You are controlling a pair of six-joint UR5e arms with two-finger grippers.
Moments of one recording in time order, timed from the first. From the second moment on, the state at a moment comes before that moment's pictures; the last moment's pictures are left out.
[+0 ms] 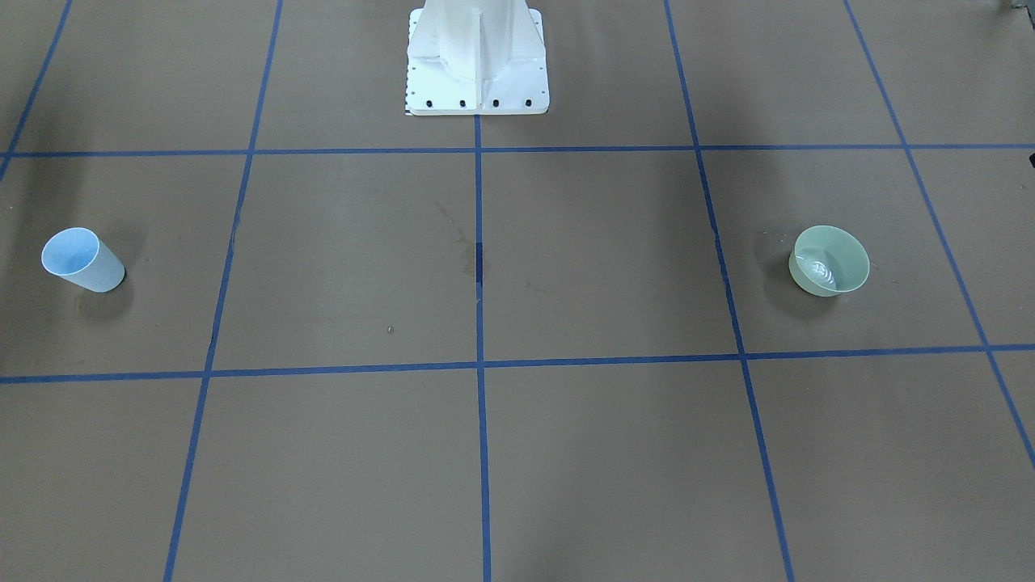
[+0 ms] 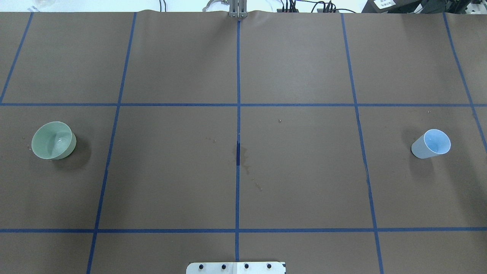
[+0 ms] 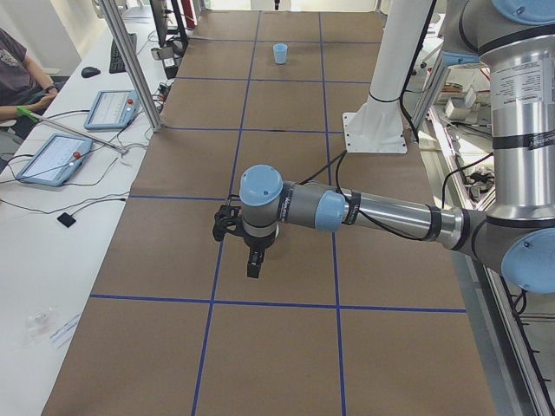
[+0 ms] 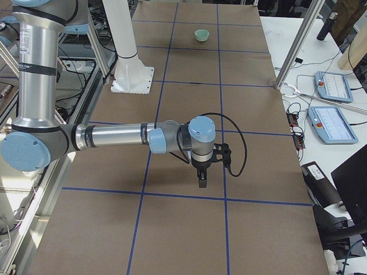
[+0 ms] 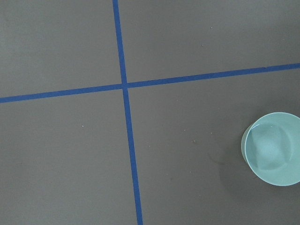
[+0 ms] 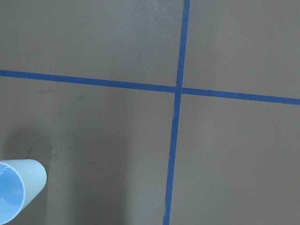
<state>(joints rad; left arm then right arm) -1.51 -1.41 -1.89 -1.61 -2.36 -0.04 1.51 -1.69 1.78 -1.52 2.31 0.06</state>
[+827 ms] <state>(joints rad) -1.15 -1.52 -1.75 -1.81 -2.32 -0.44 1.47 -1.70 1.76 -1.47 2.31 0.06</state>
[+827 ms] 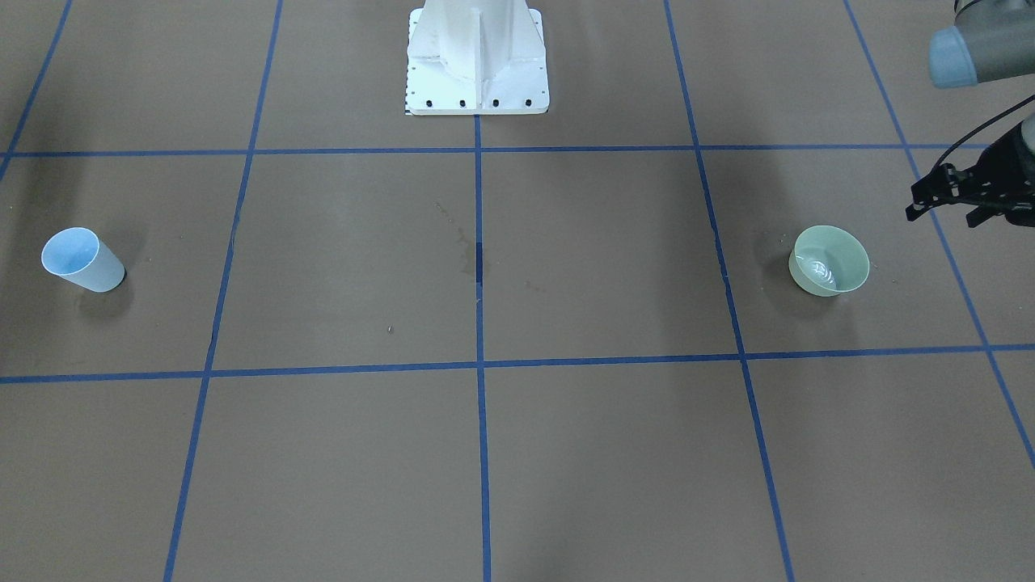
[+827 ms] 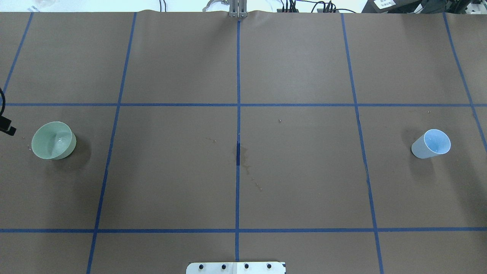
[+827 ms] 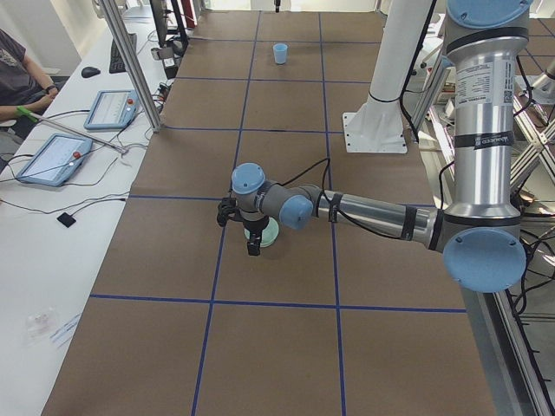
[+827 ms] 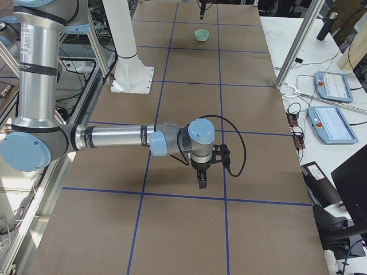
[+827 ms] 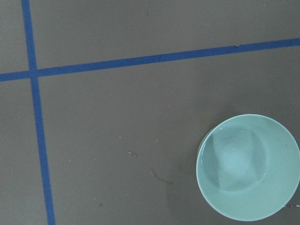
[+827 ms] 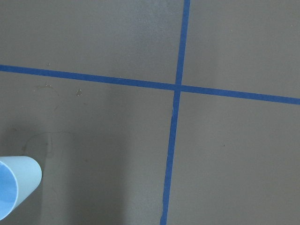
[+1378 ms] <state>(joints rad) -1.06 -1.63 -1.62 -1.82 -2.32 -0.49 1.44 -1.69 1.76 -1.46 2.31 0.06</state>
